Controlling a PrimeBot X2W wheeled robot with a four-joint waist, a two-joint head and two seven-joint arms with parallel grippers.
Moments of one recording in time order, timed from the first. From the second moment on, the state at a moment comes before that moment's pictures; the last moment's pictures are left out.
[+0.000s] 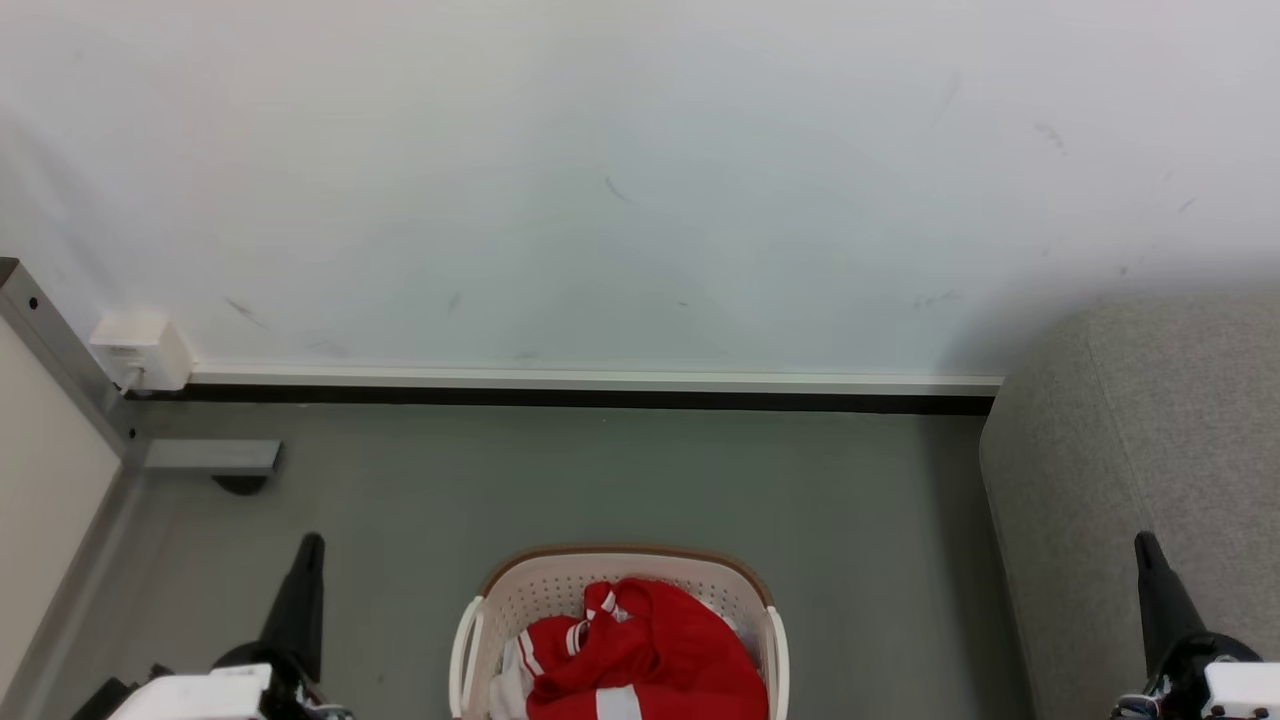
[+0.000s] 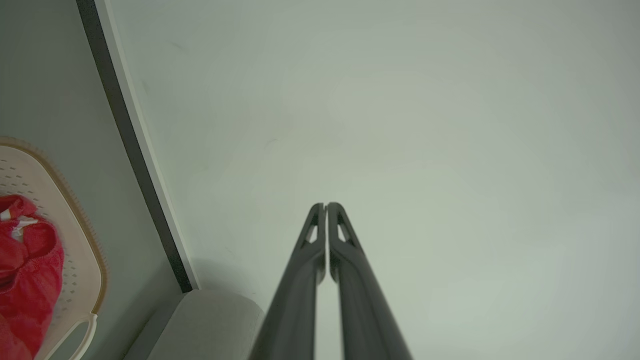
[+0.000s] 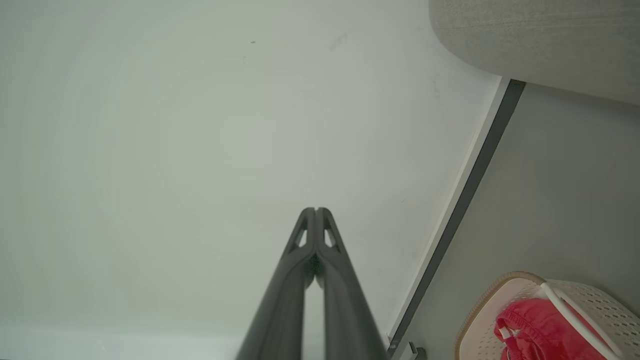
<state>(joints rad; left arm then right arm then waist) -0.11 0.05 0.11 0.25 -1.61 -0.13 0.11 -0.10 -0.05 -0.11 0.24 1.61 0.13 0.11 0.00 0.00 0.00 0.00</state>
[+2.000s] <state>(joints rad) -0.07 0.05 -0.05 0.19 -0.71 -0.10 -0.10 0.01 -0.09 -0.01 0.12 0.61 0.13 -0.10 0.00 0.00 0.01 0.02</state>
